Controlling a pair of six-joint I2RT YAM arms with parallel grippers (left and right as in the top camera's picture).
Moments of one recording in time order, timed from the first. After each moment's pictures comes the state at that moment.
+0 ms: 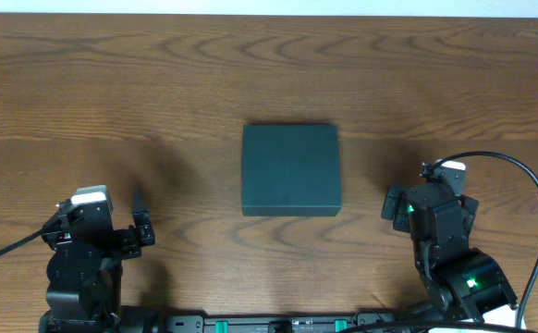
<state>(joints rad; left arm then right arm) -0.10 0.32 0.66 -0.74 -0.27 -0.03 0.35 0.72 0.67 -0.76 0.51 0.36</state>
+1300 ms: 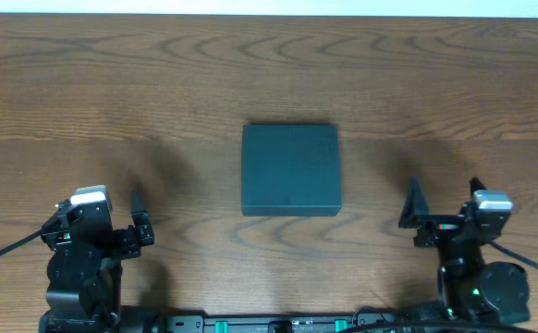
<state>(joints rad) -0.10 0.32 0.66 -0.74 -0.27 -0.03 0.17 0.20 0.48 -0.36 0.15 0.11</state>
